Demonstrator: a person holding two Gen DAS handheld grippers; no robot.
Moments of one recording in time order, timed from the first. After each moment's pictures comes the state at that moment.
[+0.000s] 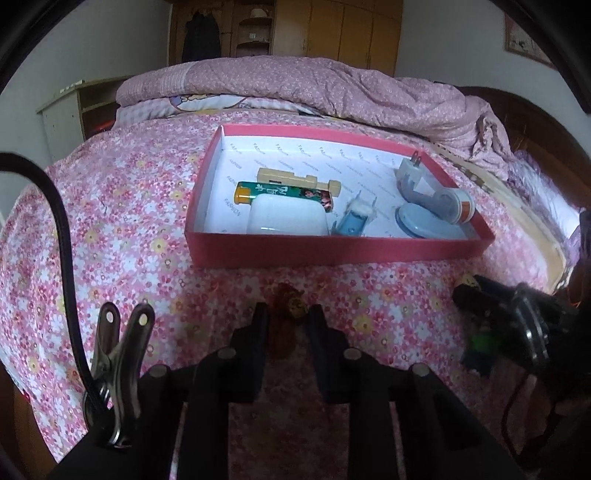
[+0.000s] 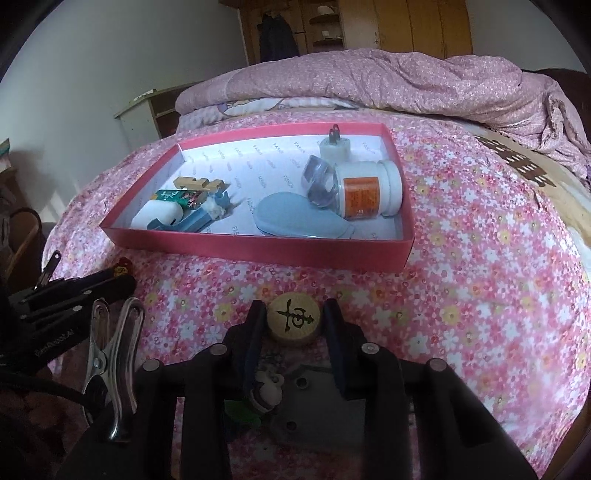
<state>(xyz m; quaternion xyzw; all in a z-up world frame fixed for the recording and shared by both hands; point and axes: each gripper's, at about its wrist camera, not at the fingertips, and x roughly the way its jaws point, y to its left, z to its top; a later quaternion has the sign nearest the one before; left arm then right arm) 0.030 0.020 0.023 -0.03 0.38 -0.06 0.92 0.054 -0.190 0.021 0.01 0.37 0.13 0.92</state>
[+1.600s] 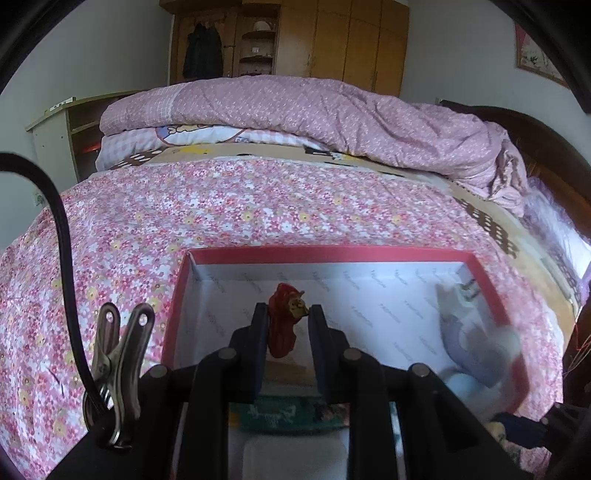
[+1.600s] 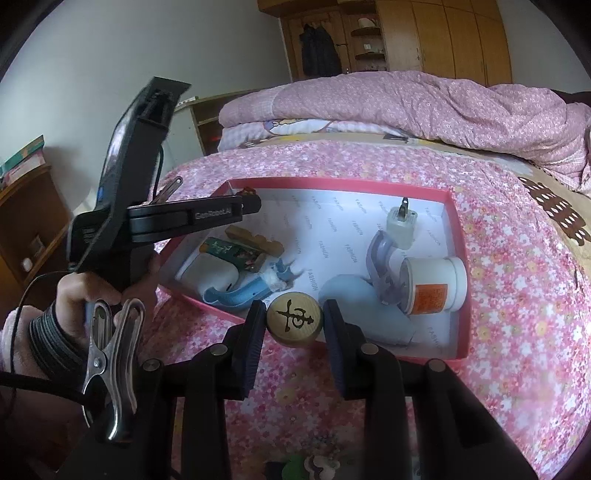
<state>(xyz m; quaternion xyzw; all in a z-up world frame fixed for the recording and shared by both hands) 0.183 0.014 0.065 -0.02 0.35 -0.05 0.94 0.087 -0.162 0.064 0.01 0.34 0.22 0.91</state>
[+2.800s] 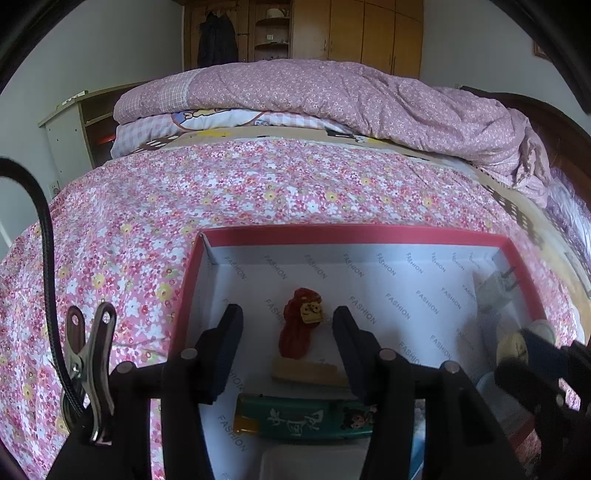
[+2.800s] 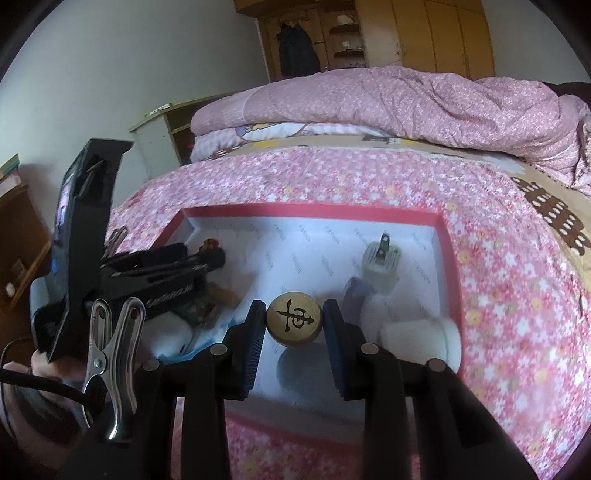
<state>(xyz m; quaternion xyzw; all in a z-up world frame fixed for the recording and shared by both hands) 0.193 0.016 0.050 -0.01 0.37 -0.01 0.93 0.146 -0.162 0.068 0.02 0.34 0.17 0.92</state>
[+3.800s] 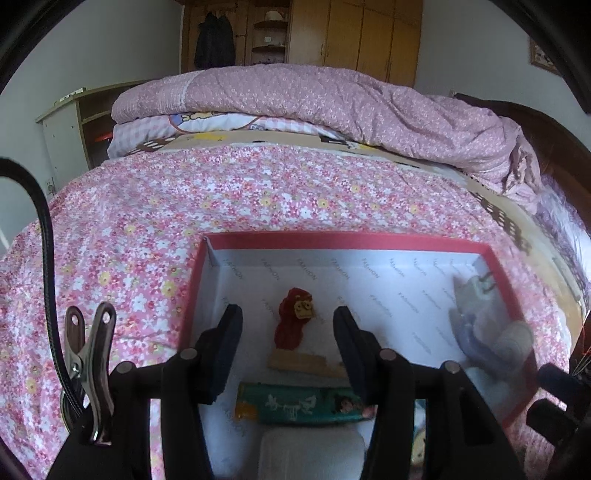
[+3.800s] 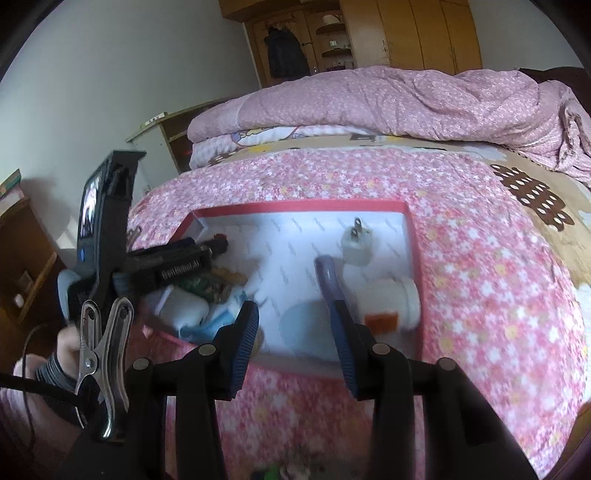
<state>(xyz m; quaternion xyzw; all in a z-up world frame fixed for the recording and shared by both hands) 0.177 0.021 0.065 -0.03 0.37 -0.03 0.93 0.095 -0.188 0.084 0.05 0.35 0.17 0.92</state>
